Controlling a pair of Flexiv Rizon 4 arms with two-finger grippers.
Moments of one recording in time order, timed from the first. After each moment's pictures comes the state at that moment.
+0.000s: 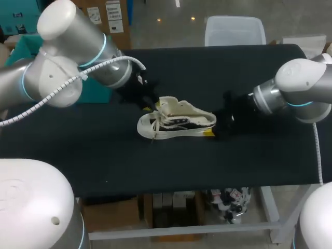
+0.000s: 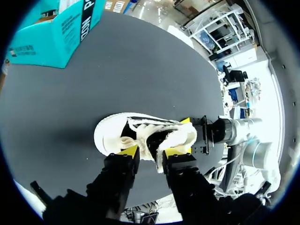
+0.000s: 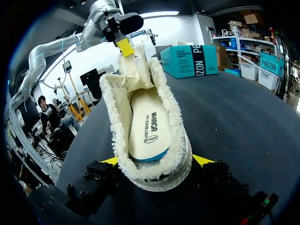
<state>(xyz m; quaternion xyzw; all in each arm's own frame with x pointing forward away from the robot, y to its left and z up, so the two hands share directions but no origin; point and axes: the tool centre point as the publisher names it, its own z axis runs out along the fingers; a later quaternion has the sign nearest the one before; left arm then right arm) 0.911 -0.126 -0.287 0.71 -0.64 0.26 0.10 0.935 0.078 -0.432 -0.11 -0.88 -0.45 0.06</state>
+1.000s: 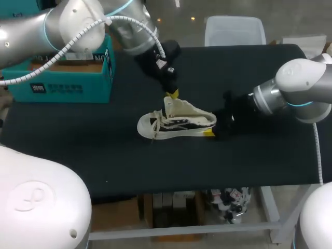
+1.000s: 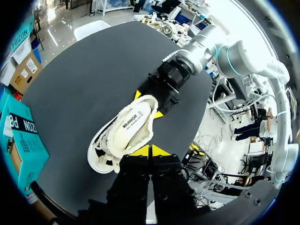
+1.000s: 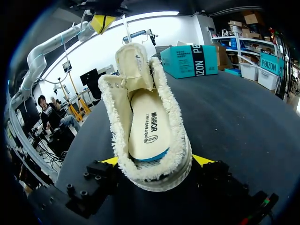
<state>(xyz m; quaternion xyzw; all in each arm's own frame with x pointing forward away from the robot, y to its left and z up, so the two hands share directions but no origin) 0.890 -0.180 -0.228 0.35 -0.91 0.19 0.09 0.935 0.078 -0.432 -0.11 -0.88 -0.45 0.06</state>
